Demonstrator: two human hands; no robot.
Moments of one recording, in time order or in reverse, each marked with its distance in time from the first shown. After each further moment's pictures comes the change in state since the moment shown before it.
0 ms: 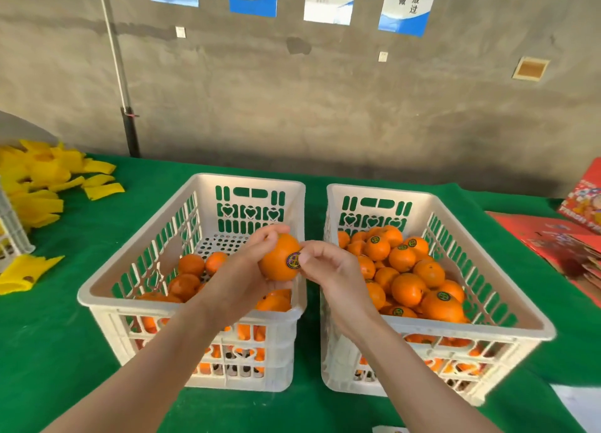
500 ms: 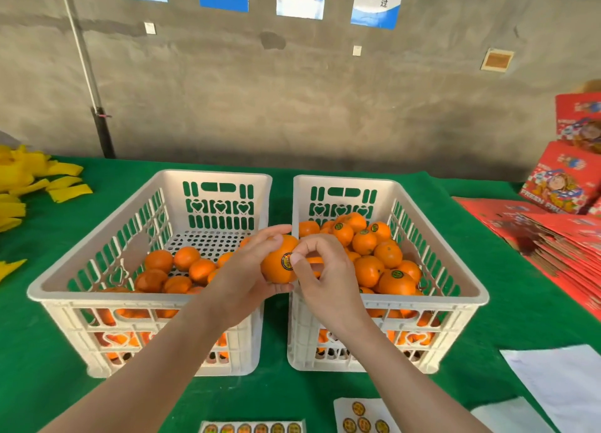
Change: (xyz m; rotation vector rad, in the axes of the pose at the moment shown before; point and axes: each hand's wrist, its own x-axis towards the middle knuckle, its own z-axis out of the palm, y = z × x) left_hand 0.002 -0.028 0.073 -0.003 0.042 -0.048; right_hand -0.041 -0.003 -0.053 -0.494 0.147 -0.358
